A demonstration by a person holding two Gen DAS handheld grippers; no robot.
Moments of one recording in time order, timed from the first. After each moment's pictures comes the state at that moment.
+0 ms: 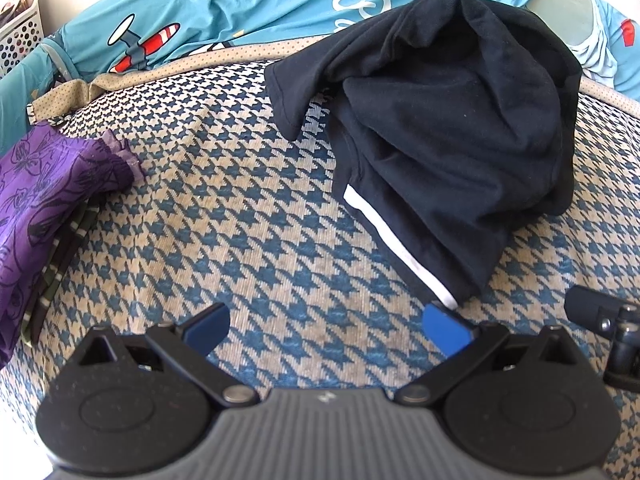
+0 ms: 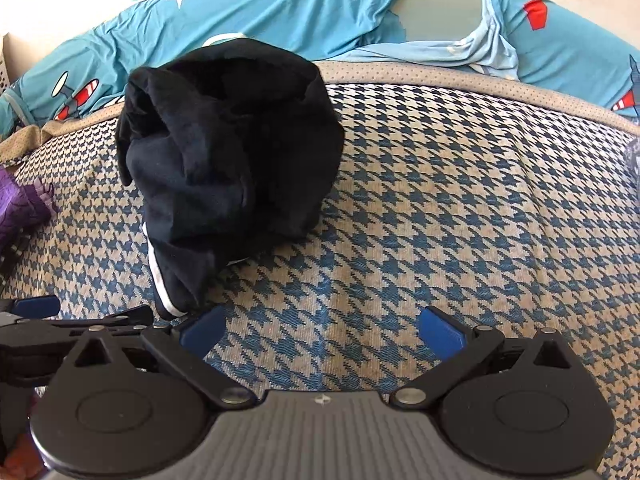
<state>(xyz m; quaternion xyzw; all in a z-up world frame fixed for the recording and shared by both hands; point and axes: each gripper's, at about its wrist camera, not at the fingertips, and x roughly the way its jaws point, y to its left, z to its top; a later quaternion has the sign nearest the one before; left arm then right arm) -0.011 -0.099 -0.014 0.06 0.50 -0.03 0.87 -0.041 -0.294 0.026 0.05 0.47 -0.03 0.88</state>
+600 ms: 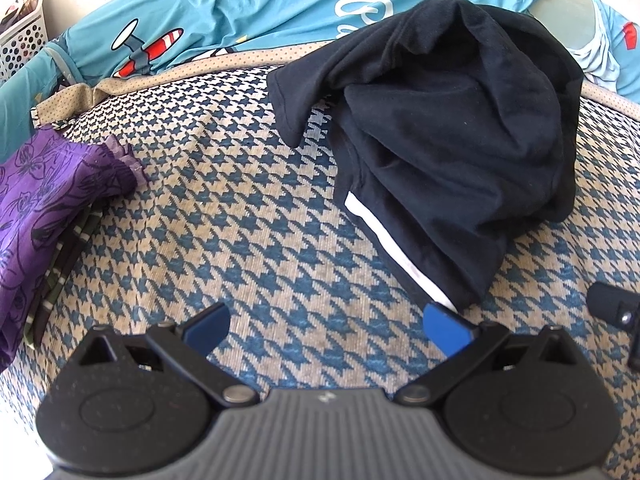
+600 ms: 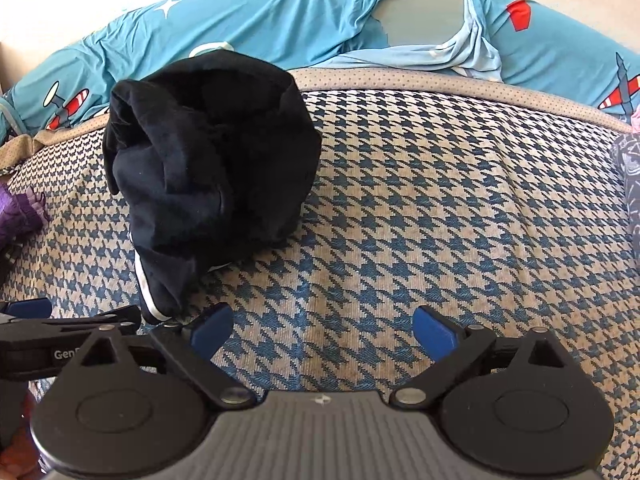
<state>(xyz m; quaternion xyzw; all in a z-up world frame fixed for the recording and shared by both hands) -0.011 -0.098 -0.012 0.06 0.49 -0.03 0.87 -0.048 -0.304 0.030 0.05 0.45 -0.04 0.89</state>
